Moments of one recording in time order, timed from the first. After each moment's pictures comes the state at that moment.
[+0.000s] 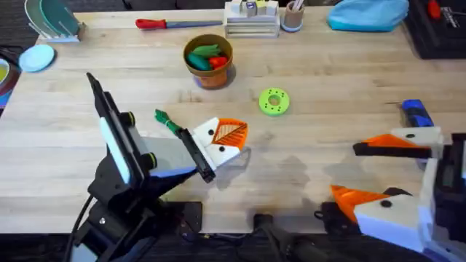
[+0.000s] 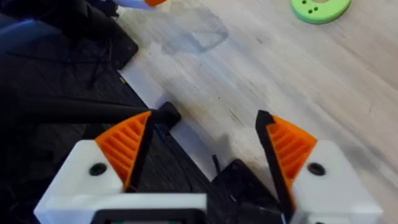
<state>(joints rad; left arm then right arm) -0.55 0.01 0.03 -0.06 0.44 0.01 0.60 0.56 1.05 -1.40 -0.35 0.04</state>
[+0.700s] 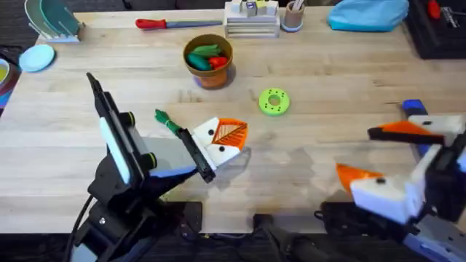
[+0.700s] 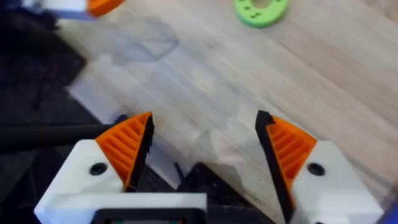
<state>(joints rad) -0.55 0.01 0.03 -0.06 0.44 0.01 0.59 0.57 1.05 -1.38 -0.16 0.03</state>
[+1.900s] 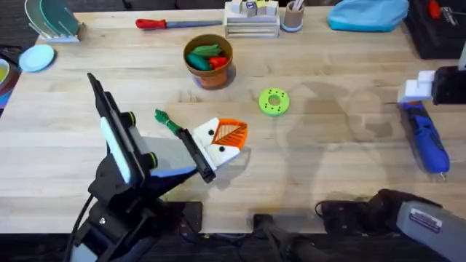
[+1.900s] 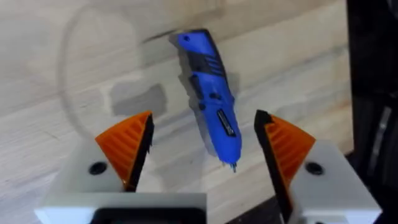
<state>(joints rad) -0.55 0.01 0.03 -0.07 0.44 0.01 -0.27 1.17 1.05 -1.08 0.39 -0.08</state>
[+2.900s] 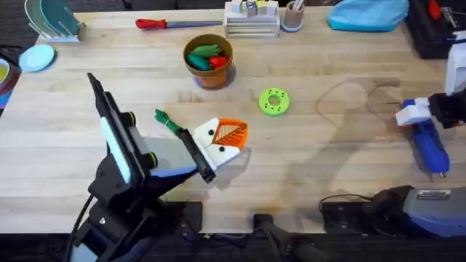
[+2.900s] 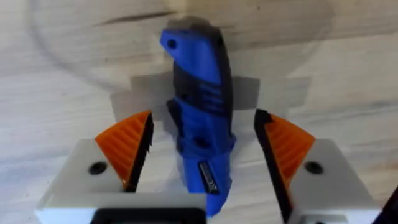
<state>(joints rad) -0.55 0.01 0.03 -0.07 0.44 0.01 -0.66 1.60 1.05 -0.91 0.12 -0.58</state>
